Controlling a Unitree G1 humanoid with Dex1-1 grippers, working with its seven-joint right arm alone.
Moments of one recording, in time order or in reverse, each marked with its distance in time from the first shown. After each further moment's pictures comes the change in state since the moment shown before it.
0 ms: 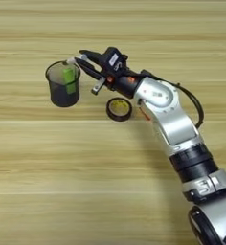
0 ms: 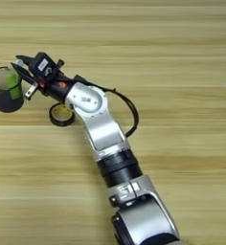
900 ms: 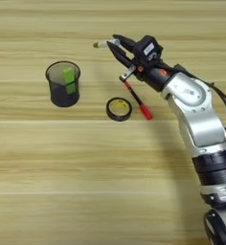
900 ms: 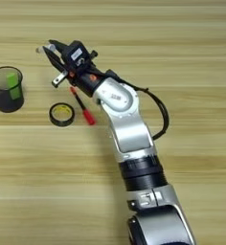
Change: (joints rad) arm 0.073 -0.085 -0.122 -0.120 0.014 0.026 -0.044
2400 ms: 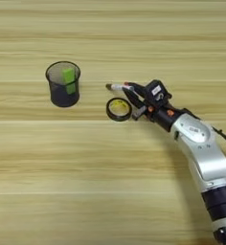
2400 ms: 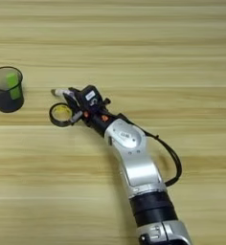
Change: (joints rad) arm 0.218 -0.022 -0.001 0.128 0.006 -0.004 -0.016
